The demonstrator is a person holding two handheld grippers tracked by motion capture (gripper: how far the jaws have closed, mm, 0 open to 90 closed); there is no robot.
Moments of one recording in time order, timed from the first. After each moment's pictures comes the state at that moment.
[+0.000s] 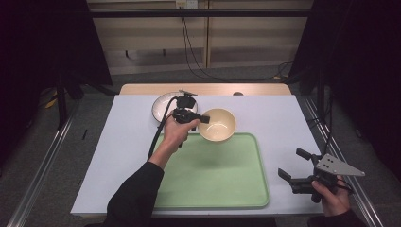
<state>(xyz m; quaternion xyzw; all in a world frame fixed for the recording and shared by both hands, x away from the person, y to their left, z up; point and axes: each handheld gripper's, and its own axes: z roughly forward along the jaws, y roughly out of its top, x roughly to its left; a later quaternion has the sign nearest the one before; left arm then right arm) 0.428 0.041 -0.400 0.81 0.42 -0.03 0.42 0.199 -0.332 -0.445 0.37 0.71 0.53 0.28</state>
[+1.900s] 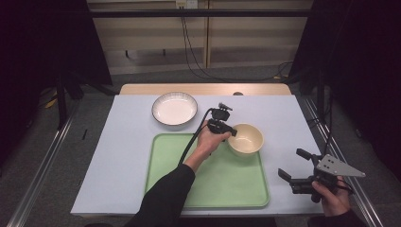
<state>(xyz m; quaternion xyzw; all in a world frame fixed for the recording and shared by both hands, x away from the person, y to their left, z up) 0.426 -0.055 -0.454 0.85 0.39 -0.05 0.36 0.197 -0.332 -0.446 0.37 0.71 0.53 0.28</state>
